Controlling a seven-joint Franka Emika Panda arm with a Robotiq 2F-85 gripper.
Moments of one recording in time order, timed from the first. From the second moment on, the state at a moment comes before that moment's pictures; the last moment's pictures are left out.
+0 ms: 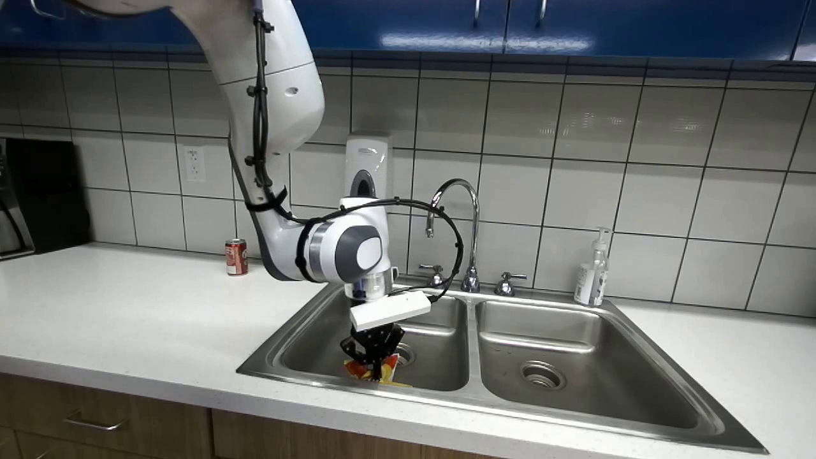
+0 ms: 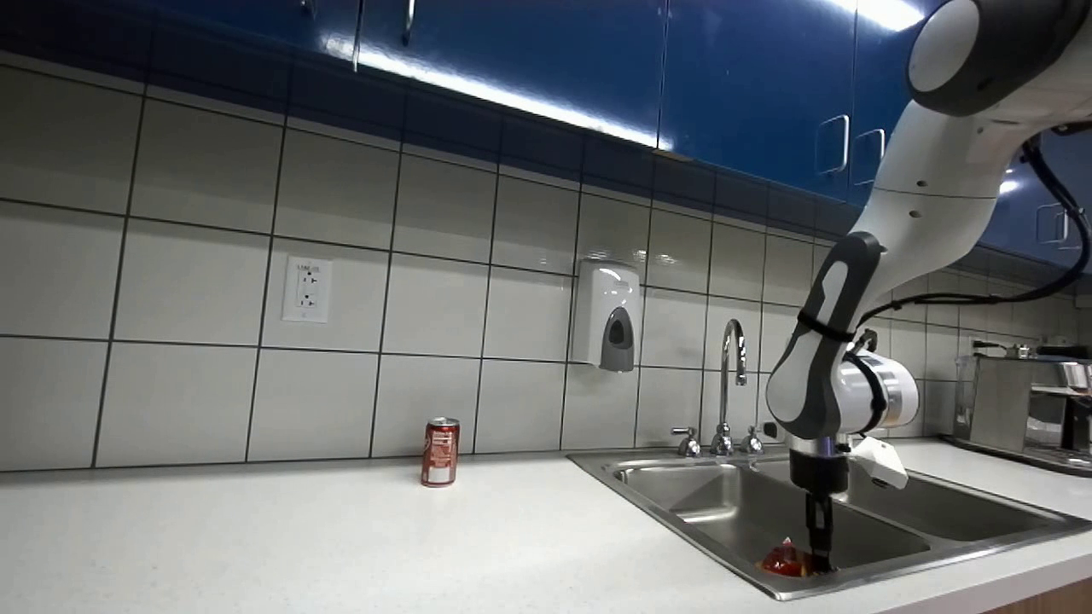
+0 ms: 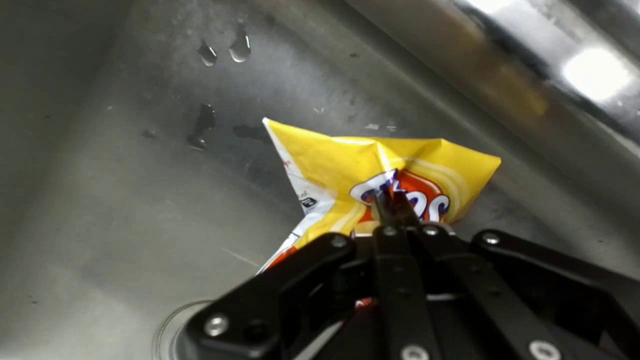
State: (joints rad) arm -0.31 0.47 -0.10 -2.26 -0.18 2.78 -0.93
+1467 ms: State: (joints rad) arm -0.42 0.55 -0.02 -2.22 -0.16 2.82 -0.93
